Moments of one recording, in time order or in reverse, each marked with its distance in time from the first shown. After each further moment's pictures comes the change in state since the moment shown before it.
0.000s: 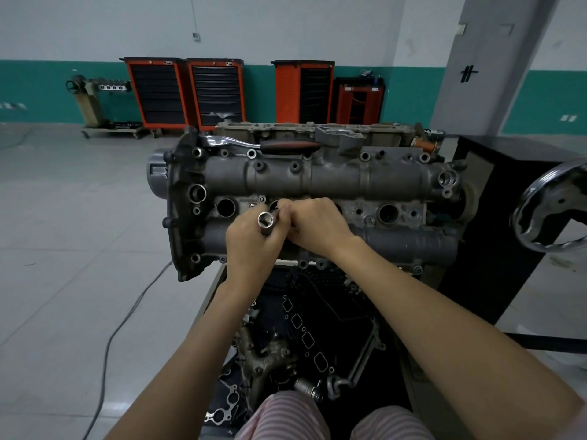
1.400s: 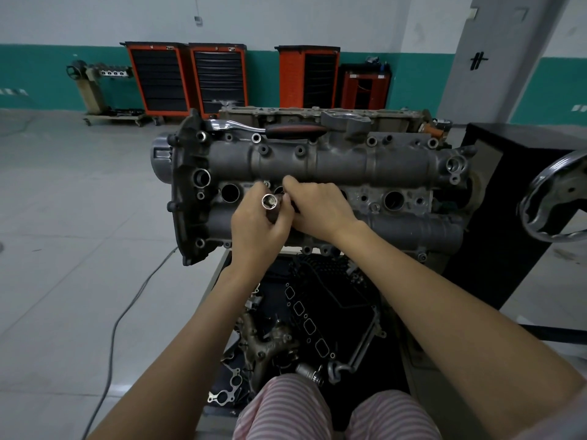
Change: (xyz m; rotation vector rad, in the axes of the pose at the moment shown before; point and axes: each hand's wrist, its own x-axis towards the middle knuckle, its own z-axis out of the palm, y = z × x) left_hand -0.002 0.000 -0.001 -0.035 -0.040 -0.050; right_hand 0.003 0.000 0.005 -0.011 -0.030 0.025
